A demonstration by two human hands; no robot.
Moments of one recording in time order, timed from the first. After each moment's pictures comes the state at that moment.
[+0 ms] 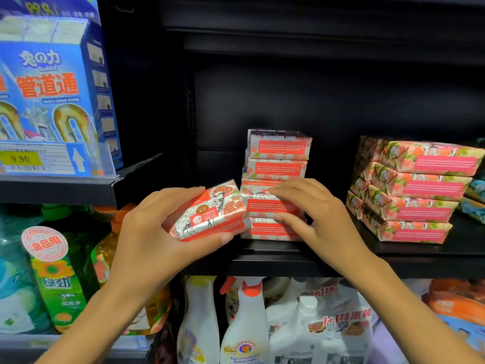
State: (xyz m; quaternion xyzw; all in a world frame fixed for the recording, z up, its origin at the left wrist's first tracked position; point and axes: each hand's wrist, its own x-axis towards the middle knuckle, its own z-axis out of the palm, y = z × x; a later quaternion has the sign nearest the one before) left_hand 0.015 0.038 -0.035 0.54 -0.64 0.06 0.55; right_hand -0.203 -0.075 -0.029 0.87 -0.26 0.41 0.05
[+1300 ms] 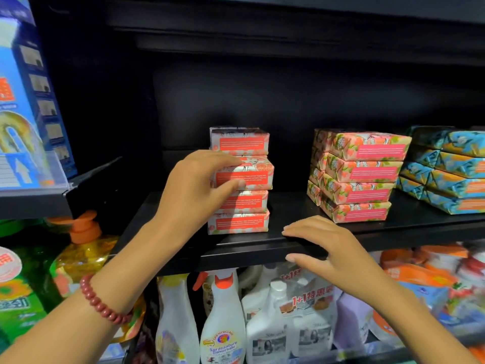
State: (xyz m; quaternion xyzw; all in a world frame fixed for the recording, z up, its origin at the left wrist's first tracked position) left_hand -0.039 -0.025 0.010 0.49 -0.73 0.12 0.47; right_hand -0.279 -0.040 -0.063 0.87 -0.35 0.33 -0.02
